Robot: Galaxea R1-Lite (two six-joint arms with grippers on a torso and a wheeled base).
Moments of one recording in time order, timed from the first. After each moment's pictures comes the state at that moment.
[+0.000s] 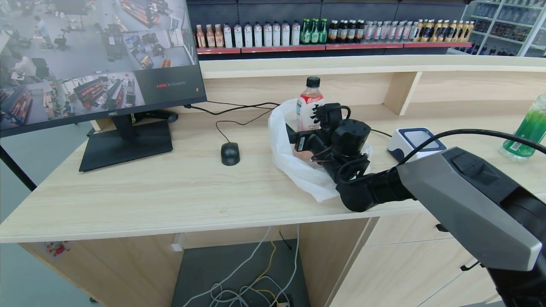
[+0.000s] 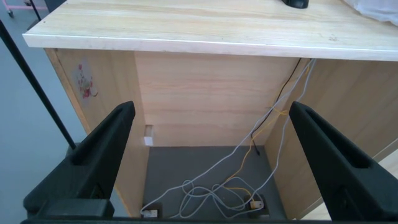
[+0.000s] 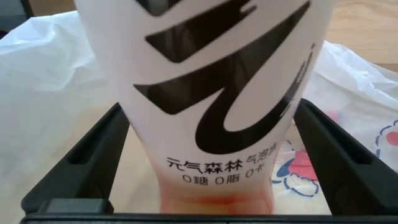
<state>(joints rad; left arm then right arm) 0.00 0.00 0.00 0.00 0.00 0.00 0.48 2.42 -1.62 -1.04 -0.15 -0.02</state>
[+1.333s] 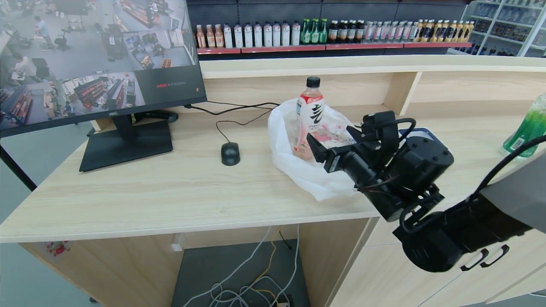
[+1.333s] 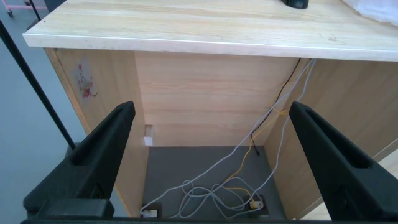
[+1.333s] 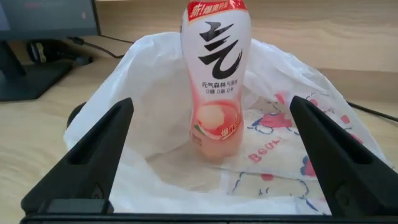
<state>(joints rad) 0.00 0.00 0.00 0.00 0.00 0.00 0.54 2.02 -0.85 -1.46 -0.17 -0.06</state>
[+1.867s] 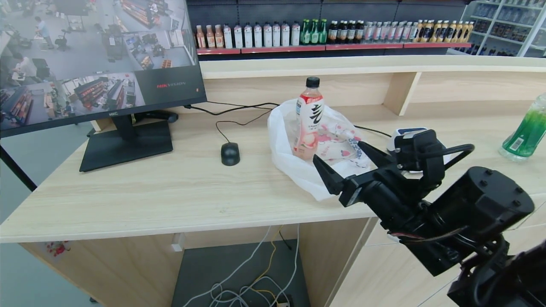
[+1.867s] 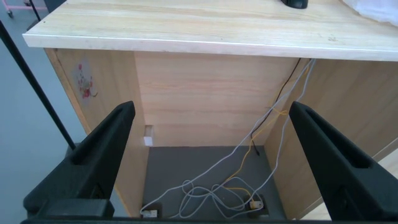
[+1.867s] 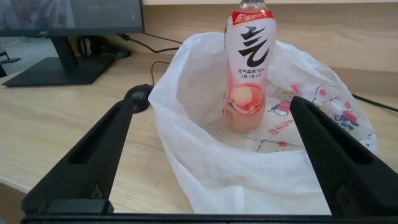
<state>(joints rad) 0.00 0.00 0.00 0.00 0.00 0.00 0.68 1.82 -0.52 -1.57 -0.22 -0.09</state>
